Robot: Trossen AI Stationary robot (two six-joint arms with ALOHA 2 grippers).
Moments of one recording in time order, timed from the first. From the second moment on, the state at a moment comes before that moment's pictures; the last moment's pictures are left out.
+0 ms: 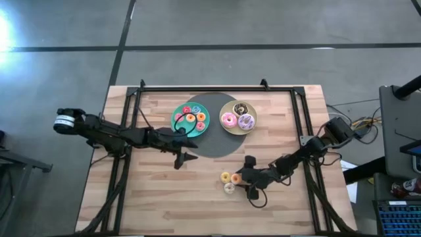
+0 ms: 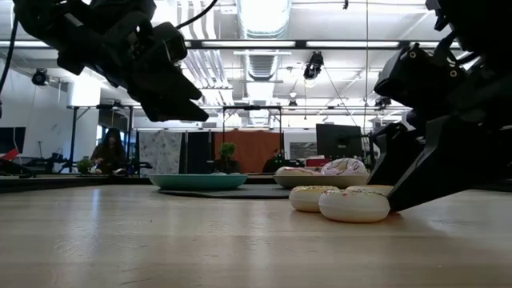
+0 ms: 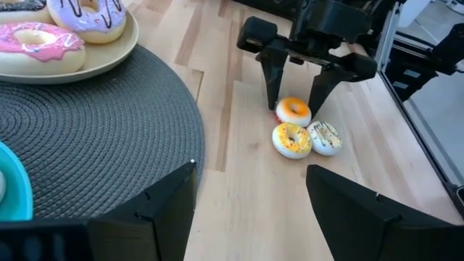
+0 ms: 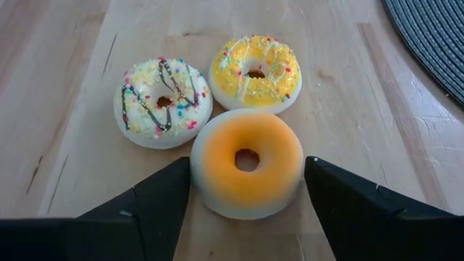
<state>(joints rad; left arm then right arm) -0.05 1.24 0.49 0.33 0.06 -0.31 0.51 1.74 0.57 0.40 0.37 0.40</state>
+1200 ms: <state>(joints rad) -0.10 1.24 0.42 0.20 0.02 -0.42 0.41 1.59 0.59 0.34 0.37 0.22</state>
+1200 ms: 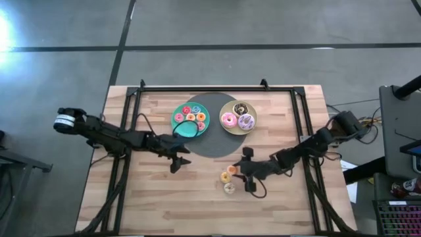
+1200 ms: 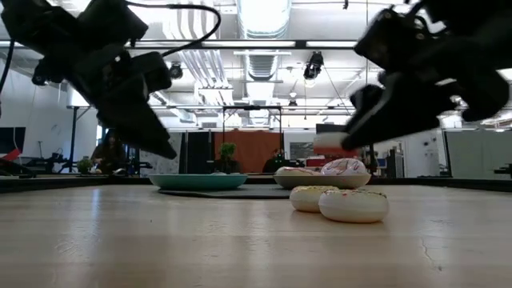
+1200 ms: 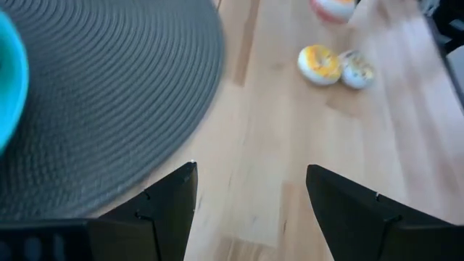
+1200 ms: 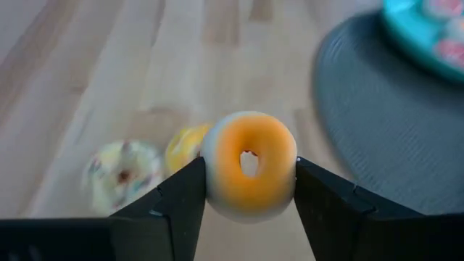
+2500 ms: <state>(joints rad) -0.58 0.99 0.37 0.06 -0.55 -0.60 -0.14 1.93 1.28 0.01 0.04 -0.06</state>
